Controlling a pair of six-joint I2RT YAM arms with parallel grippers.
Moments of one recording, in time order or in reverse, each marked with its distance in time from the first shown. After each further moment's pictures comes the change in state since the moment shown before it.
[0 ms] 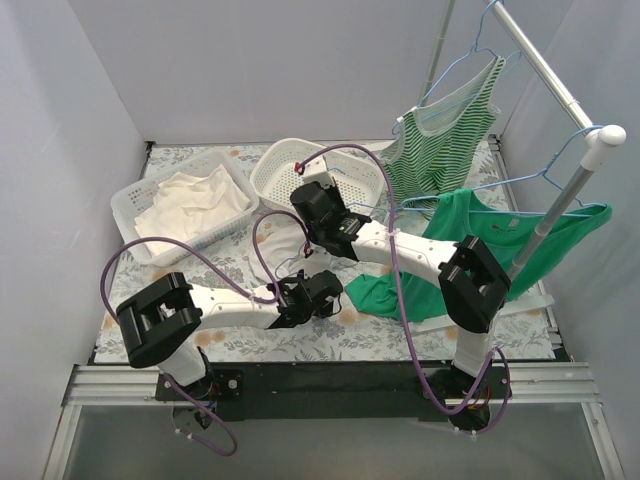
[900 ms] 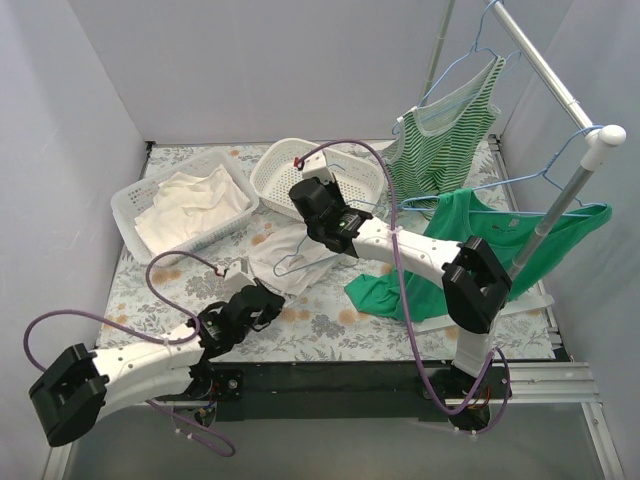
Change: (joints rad) left arm 0.177 -0.603 -0.493 0.152 0.023 -0.357; right arm 0.000 -0.003 0.039 -0.050 -0.002 0.007
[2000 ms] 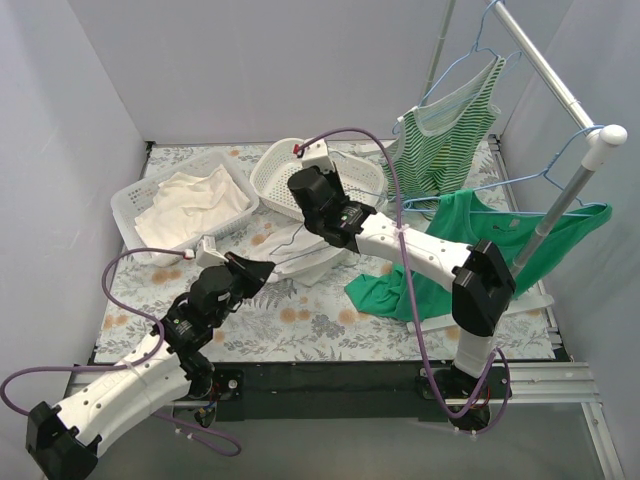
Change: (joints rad) left arm 0.232 -0.343 0.138 -0.146 0.123 -0.077; right arm 0.016 -0.029 0.082 -0.034 0.045 -0.005
